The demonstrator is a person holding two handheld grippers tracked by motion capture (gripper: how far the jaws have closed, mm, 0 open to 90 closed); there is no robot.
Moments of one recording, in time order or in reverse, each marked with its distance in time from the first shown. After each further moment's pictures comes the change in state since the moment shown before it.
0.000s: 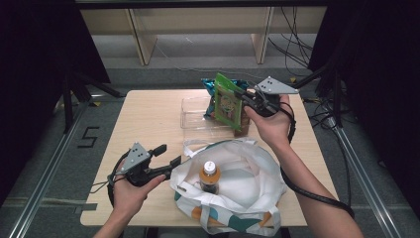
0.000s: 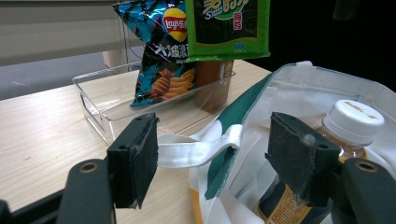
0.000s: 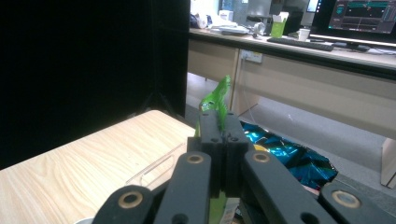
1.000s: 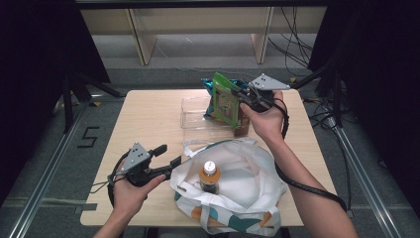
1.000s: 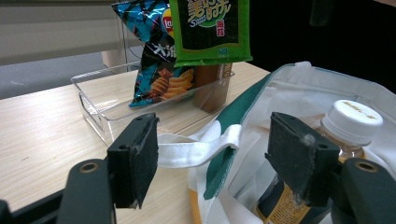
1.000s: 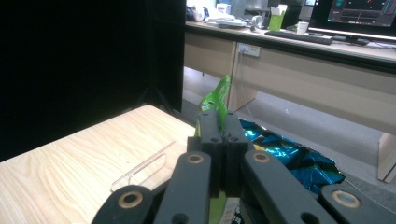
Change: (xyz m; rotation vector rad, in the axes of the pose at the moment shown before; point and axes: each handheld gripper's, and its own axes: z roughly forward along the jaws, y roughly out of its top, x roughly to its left) left arm 0.000 -0.001 0.001 0.001 -0.004 -0.005; right arm -0.007 -0.005 0.024 0.032 -0.009 0.009
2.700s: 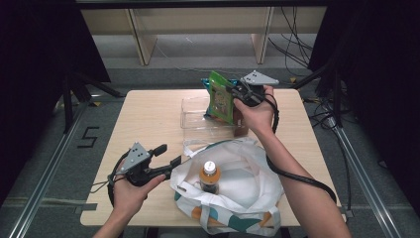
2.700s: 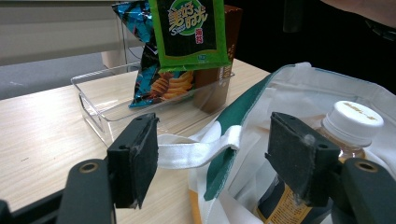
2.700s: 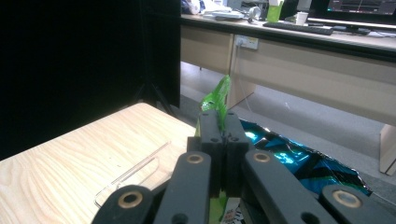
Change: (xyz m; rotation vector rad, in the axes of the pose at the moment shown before) left arm 0.001 0.000 0.000 -0.002 -0.002 0.002; right arm -0.006 -0.004 0.034 0.017 -0.023 0.021
